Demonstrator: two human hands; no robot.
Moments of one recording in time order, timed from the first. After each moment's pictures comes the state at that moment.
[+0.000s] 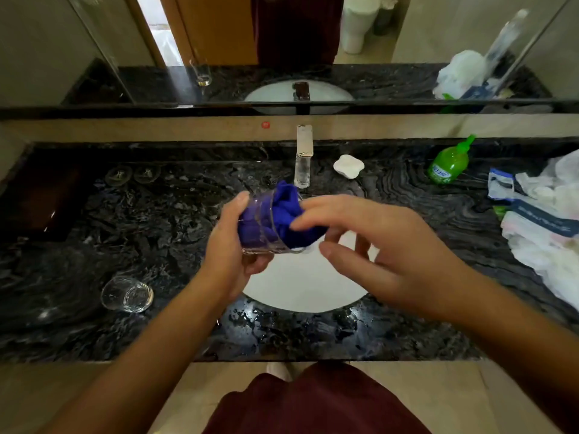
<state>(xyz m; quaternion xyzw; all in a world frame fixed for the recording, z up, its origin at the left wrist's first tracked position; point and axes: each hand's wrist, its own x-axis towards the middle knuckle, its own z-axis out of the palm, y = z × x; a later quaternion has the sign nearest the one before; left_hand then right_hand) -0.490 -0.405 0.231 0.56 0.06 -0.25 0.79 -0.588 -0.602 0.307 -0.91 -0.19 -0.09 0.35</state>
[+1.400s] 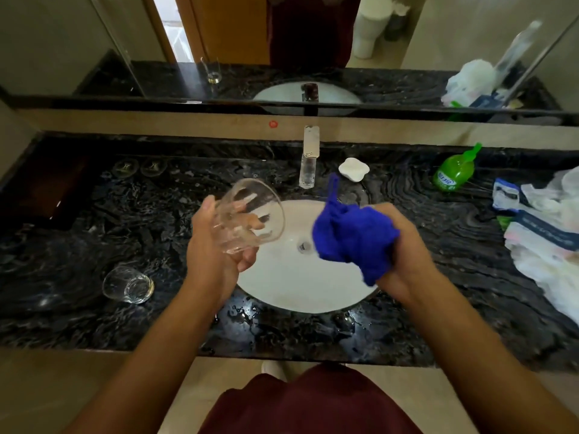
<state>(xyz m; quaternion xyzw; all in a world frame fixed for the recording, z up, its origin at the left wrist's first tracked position) -0.494 -0.385 0.225 0.53 0.08 -0.16 0.83 -0.563 -0.612 0.240 -0.41 0.24 0.06 0.87</state>
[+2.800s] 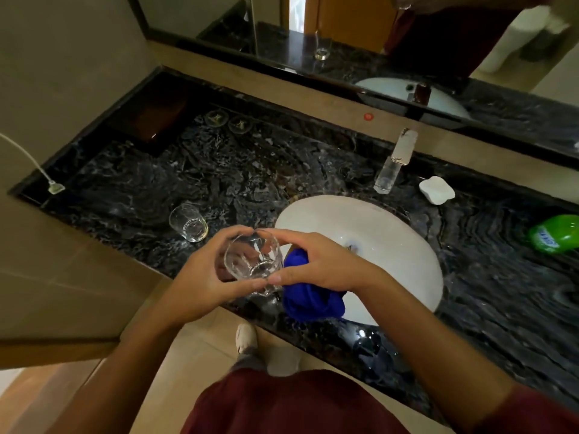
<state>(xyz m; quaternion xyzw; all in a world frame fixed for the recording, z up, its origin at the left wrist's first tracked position) -0.560 -0.262 0.167 0.82 -0.05 -0.10 0.56 -0.494 -0.509 0.178 -0.78 -0.26 0.31 0.48</state>
